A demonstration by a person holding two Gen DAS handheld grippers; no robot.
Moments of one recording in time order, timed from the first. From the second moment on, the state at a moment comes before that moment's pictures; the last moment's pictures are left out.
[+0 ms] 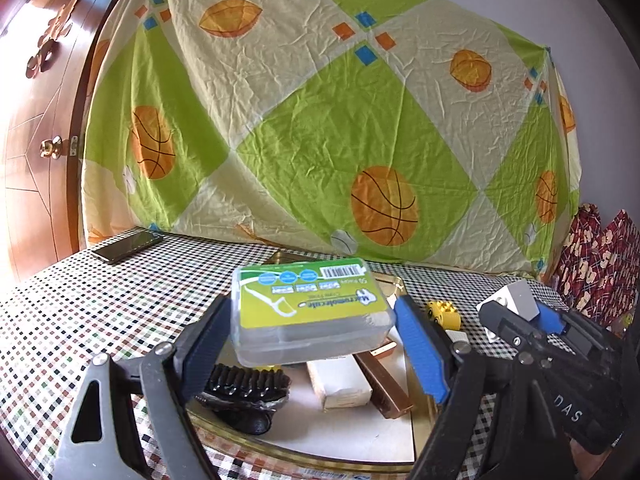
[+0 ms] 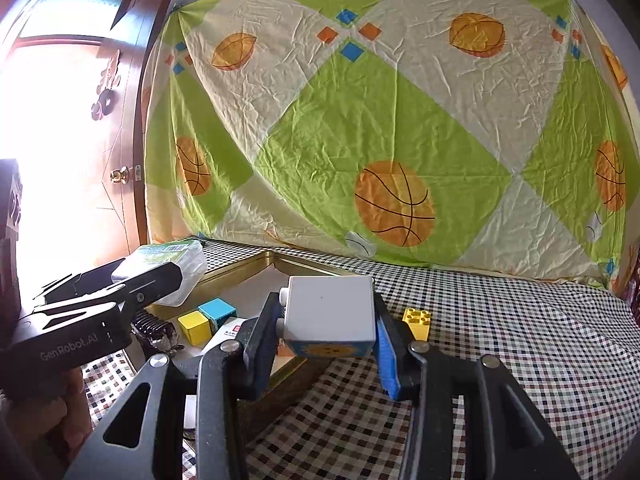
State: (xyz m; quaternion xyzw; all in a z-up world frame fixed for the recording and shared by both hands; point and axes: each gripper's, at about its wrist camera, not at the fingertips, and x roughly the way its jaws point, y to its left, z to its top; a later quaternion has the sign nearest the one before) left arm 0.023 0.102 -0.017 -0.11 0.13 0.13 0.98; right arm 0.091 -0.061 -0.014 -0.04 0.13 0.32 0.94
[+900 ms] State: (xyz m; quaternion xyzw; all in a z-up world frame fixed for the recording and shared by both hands) left arm 0.080 0.153 -0.030 -0.08 0.25 0.14 0.96; right arm 0.148 0.020 -0.022 -0.07 0.23 0.37 0.90
